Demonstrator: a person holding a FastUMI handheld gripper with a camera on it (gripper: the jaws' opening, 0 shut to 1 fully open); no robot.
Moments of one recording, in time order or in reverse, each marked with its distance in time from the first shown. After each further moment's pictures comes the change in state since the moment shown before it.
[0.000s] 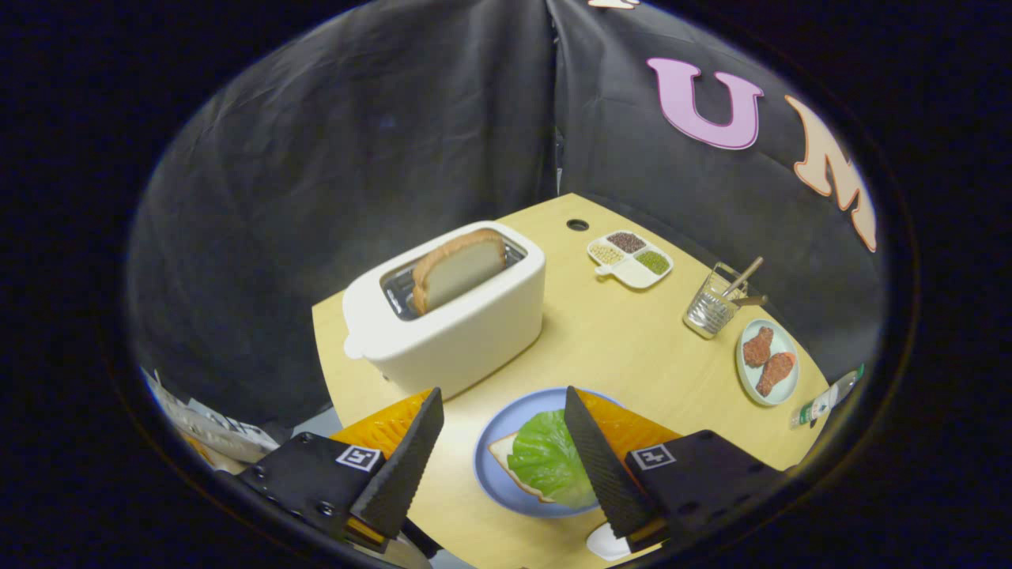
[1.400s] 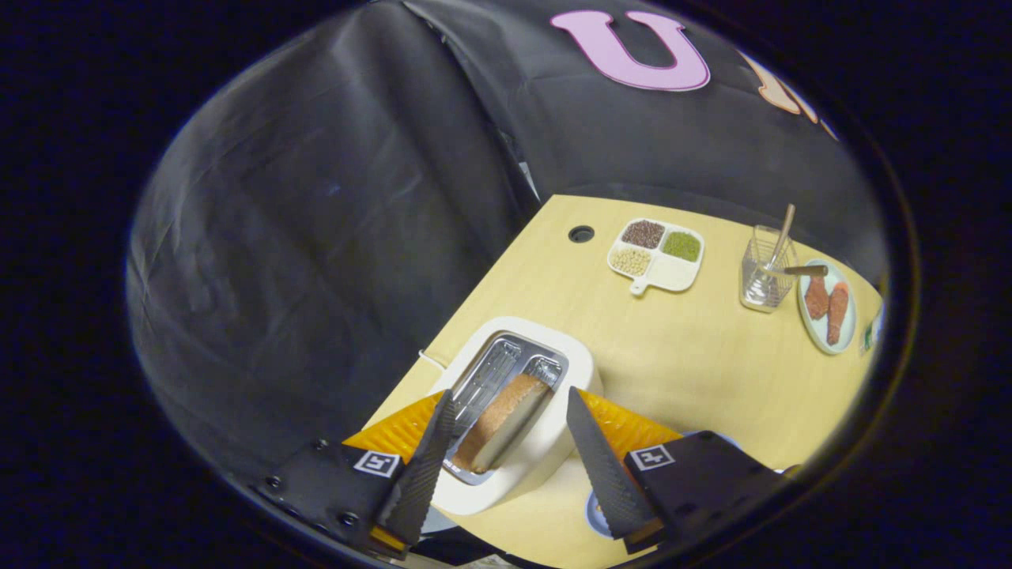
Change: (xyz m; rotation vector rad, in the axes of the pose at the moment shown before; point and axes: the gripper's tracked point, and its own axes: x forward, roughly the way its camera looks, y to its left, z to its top) arm 0.081 0.031 0.093 0.421 0.063 0.054
